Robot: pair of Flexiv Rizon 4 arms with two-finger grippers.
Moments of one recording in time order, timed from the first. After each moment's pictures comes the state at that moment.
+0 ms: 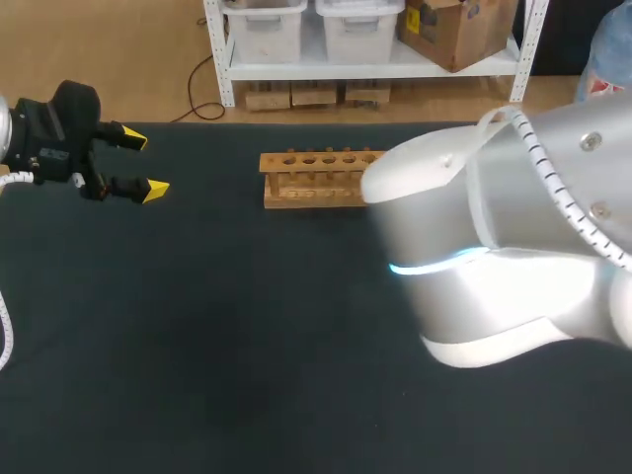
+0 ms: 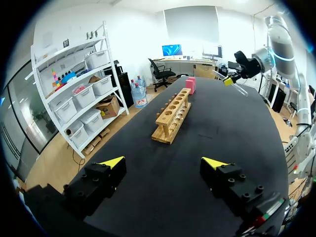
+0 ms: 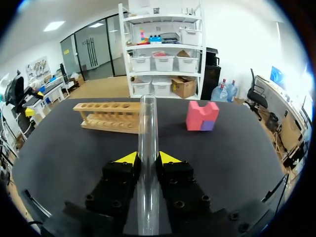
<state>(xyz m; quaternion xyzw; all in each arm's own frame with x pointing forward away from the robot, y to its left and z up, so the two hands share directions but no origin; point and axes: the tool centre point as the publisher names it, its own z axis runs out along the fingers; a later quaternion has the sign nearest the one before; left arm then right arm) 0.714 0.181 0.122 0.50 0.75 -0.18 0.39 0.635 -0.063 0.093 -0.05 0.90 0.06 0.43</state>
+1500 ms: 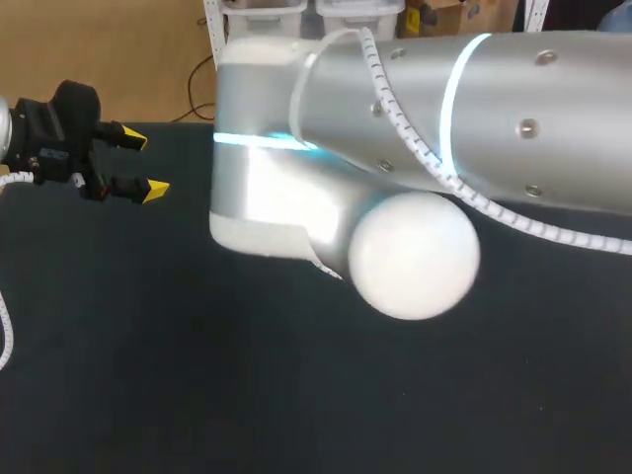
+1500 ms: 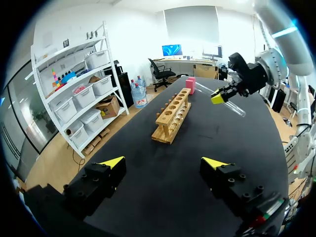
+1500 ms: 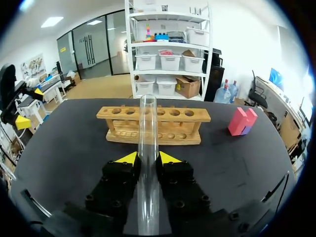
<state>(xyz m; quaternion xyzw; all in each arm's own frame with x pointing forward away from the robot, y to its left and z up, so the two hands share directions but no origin) 0.714 0.181 0.122 0.50 0.75 -0.18 0.39 0.690 0.083 0.076 -0.03 0.90 0.03 0.43</state>
